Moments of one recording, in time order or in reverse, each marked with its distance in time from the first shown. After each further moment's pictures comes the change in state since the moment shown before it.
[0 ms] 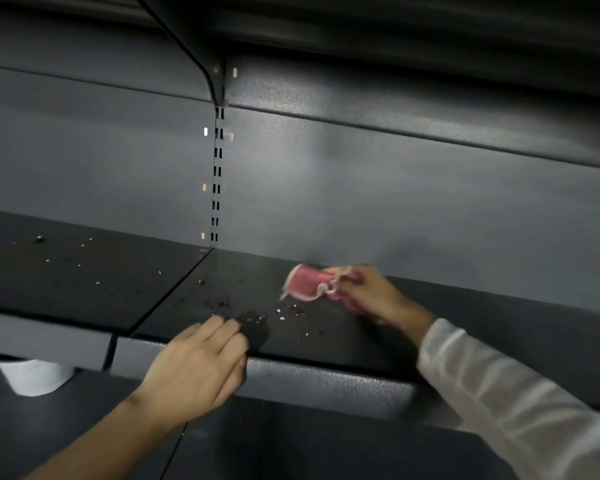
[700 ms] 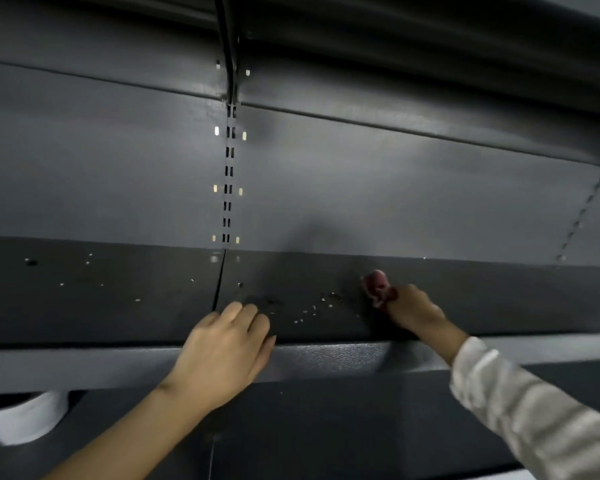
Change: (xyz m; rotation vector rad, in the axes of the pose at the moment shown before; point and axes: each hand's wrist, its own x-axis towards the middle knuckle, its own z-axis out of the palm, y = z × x) left_hand -0.028 -0.074 -0.005 -0.150 0.042 0.025; right_hand -0.046 -0.021 0.051 -0.620 0.402 0.605
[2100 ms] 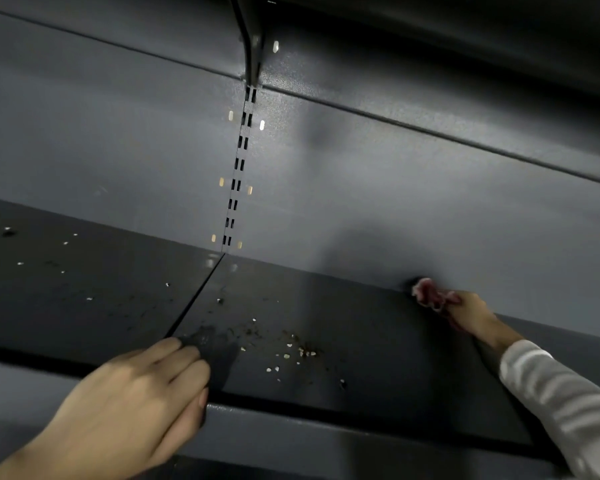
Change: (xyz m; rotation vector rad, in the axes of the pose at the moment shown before) left_hand -0.013 -0.008 0.015 -0.025 -0.031 -0.090; right_hand 0.183 0.062 -0.020 0.109 0.004 -0.179
